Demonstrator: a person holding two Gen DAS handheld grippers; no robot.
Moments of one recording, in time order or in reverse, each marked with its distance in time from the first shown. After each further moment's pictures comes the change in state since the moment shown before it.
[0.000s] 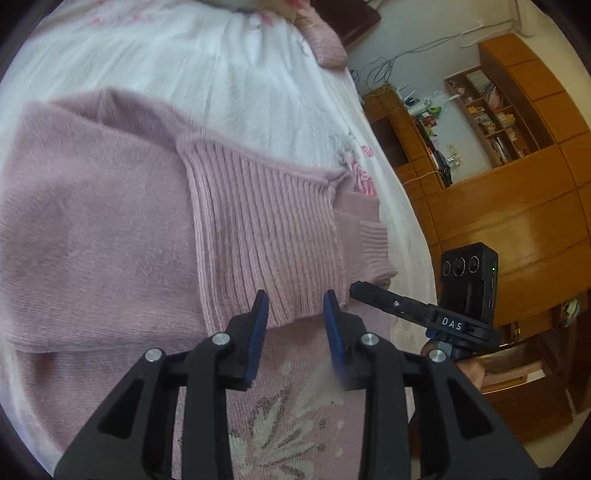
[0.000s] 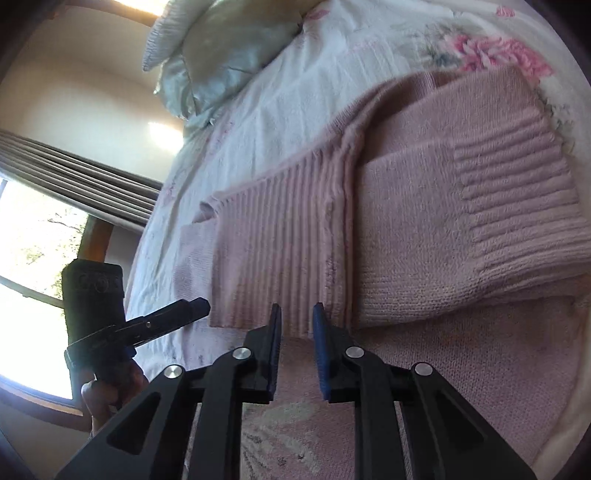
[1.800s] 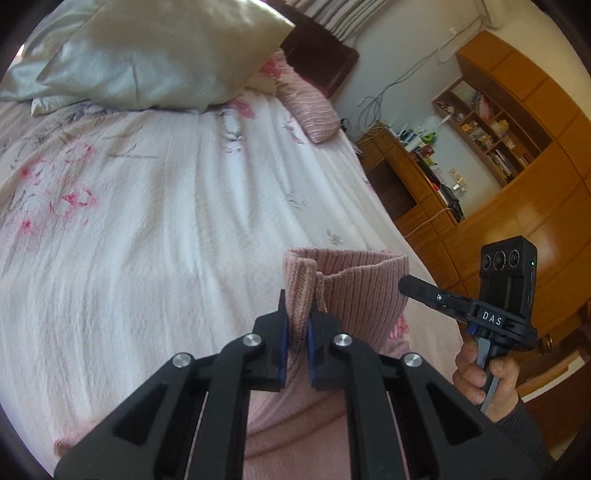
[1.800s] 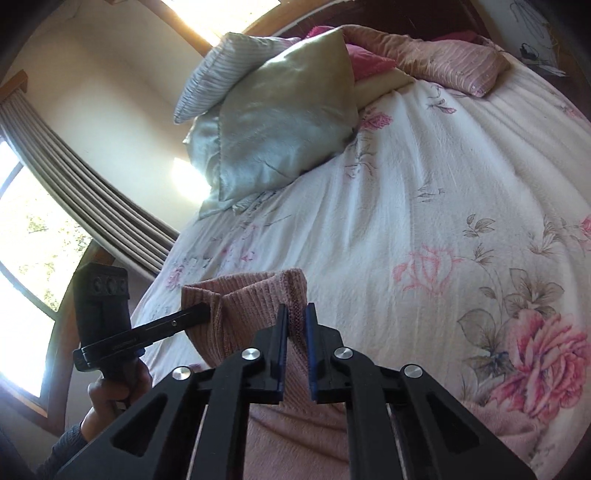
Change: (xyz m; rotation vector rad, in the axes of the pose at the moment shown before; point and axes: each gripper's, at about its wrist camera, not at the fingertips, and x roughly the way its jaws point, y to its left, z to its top) left arm -0.047 -0.040 0.183 0.231 -0.259 -0.029; right arm -0.044 0.060 0.184 -0.245 -0.252 0.039
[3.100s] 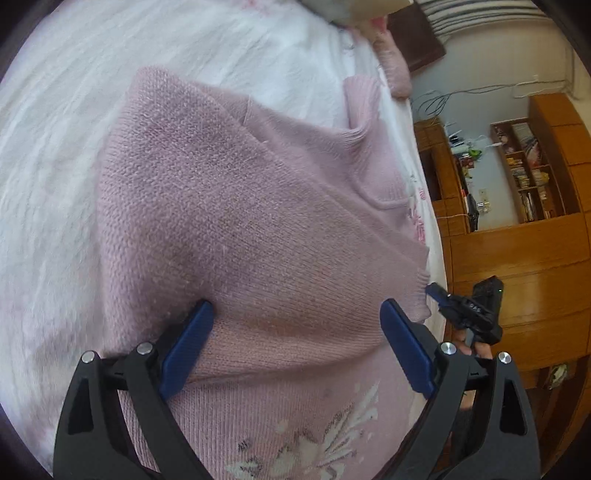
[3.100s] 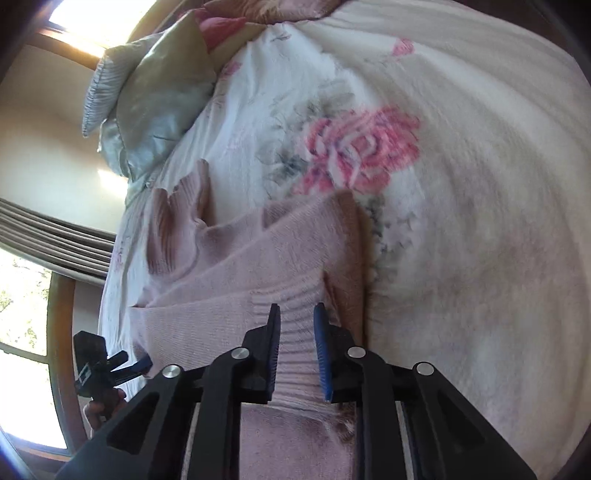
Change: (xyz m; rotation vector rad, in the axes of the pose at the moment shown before) left arm -0.037 0.075 -0.157 -0.433 0.256 0.026; right arm -0.082 -0.119 -0.112 0.323 0.149 -0.174
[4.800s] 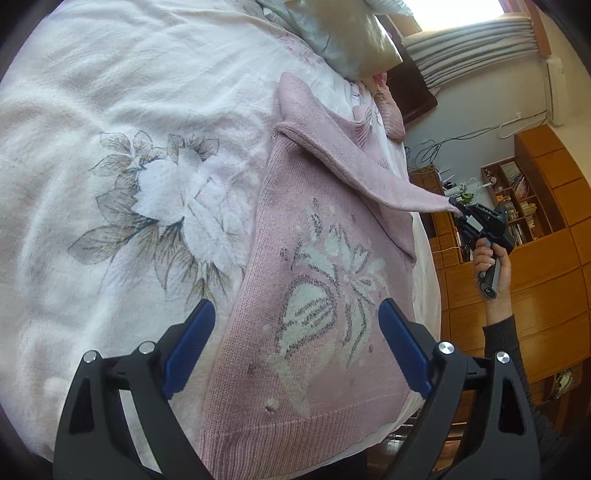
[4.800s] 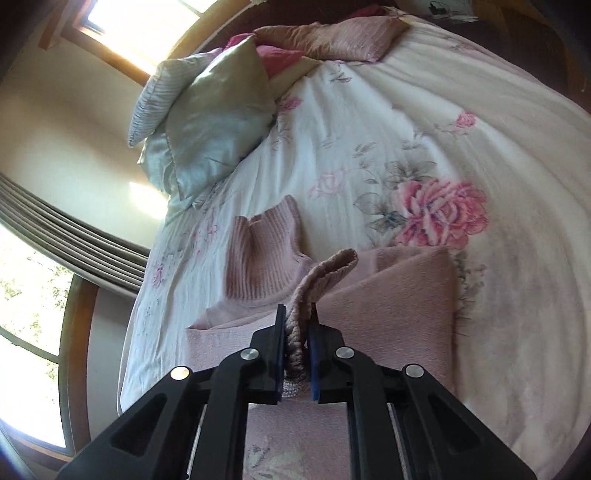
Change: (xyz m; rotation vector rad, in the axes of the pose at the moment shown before) left arm -0.139 0.058 -0.283 -0.061 -0.312 0.002; right arm -0.045 0.078 -0.004 -0.025 -0.108 0.033
